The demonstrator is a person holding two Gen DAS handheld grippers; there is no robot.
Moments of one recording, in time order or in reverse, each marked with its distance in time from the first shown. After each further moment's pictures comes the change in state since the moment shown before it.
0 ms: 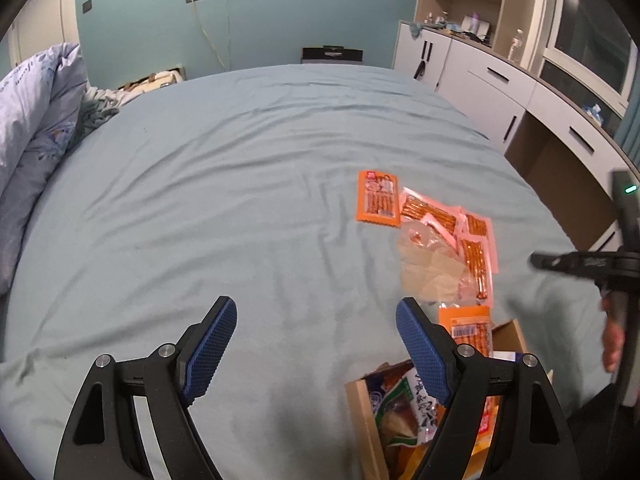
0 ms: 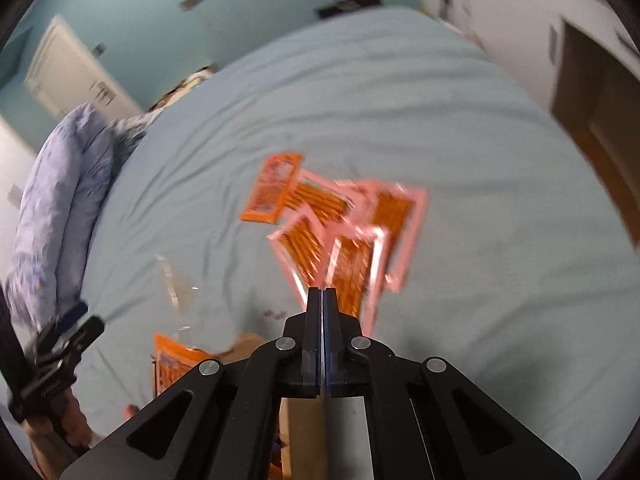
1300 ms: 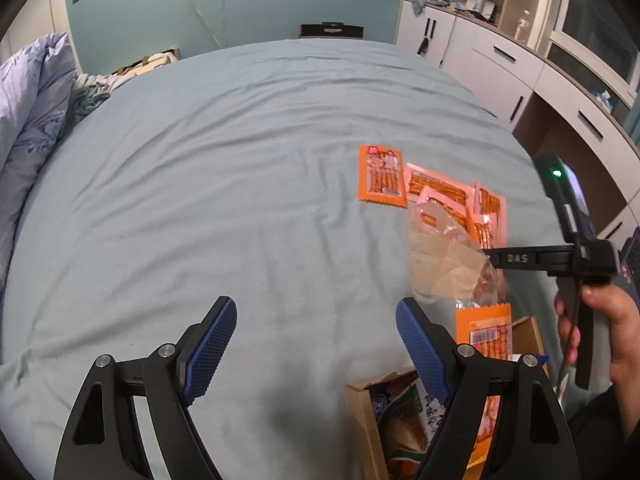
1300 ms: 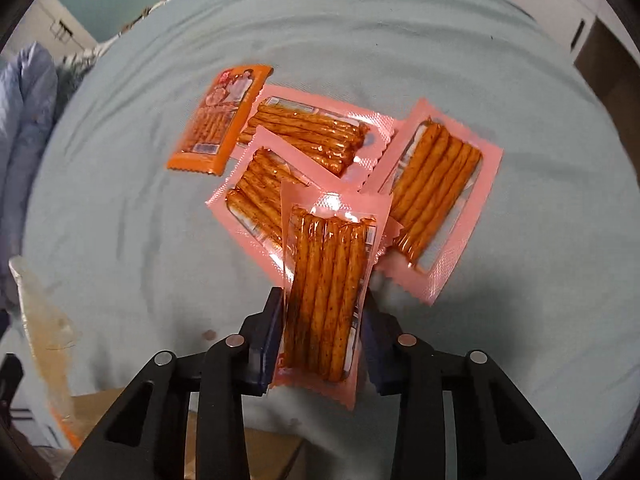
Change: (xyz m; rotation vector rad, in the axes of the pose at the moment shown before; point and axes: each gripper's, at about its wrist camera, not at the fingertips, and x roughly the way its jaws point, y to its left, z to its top) left arm 0.029 -0.003 0.006 0.007 0.082 0.008; right arm 0.113 0.021 0.034 -0.087 0.219 -0.163
